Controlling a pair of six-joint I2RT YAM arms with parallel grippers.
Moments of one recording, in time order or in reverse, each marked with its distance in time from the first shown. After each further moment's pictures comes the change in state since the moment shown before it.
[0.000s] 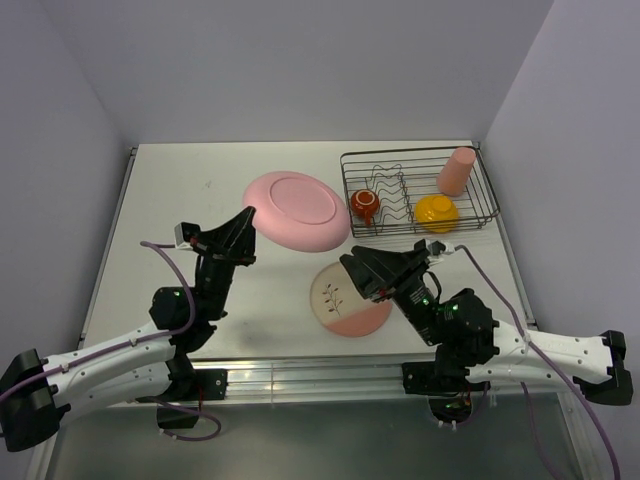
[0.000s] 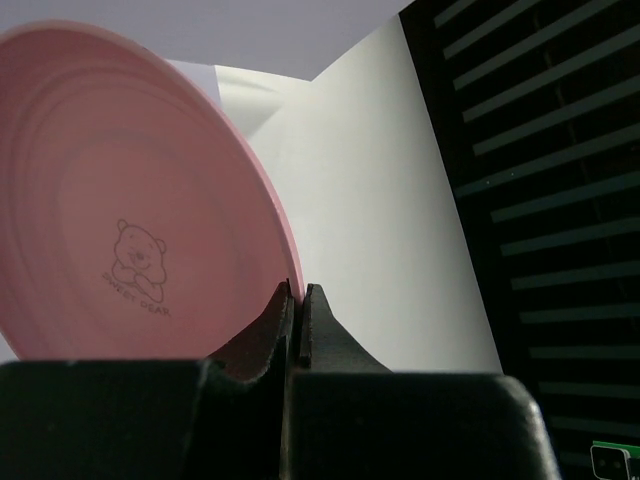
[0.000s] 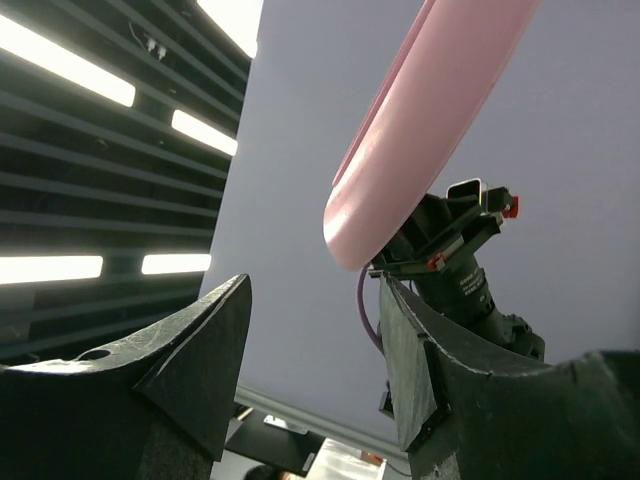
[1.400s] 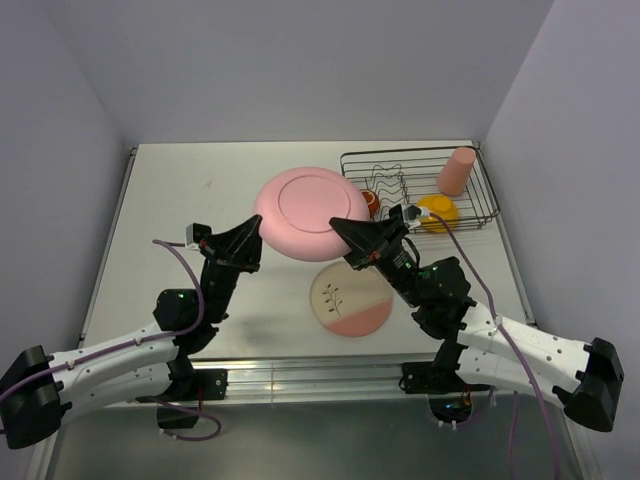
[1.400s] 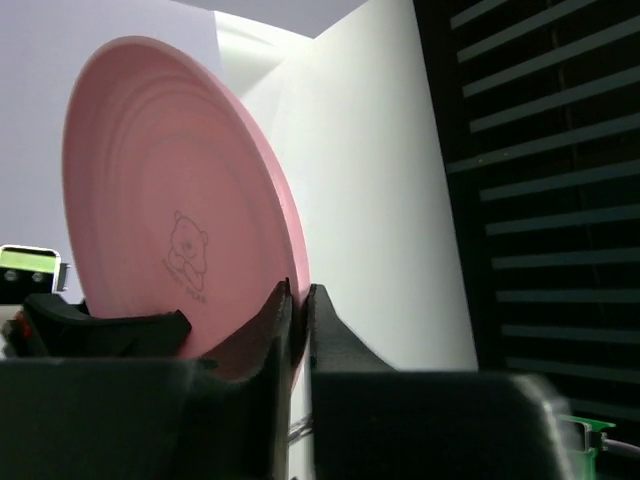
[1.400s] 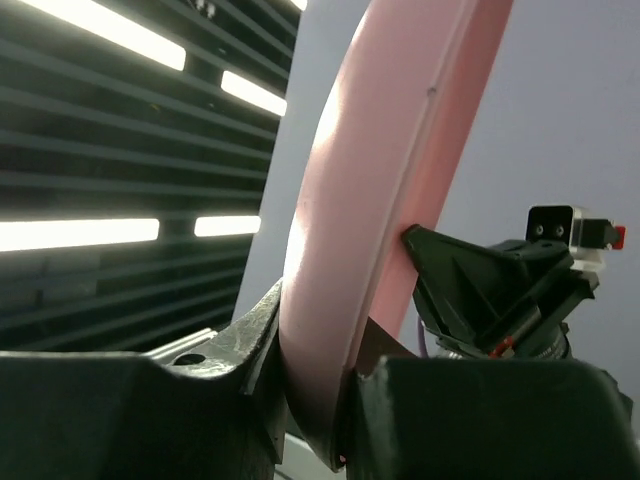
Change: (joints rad) left arm -0.002 0.020 -0.037 0.050 0.075 -0.085; right arm -0.363 0.286 0.098 0.251 -0.441 0.208
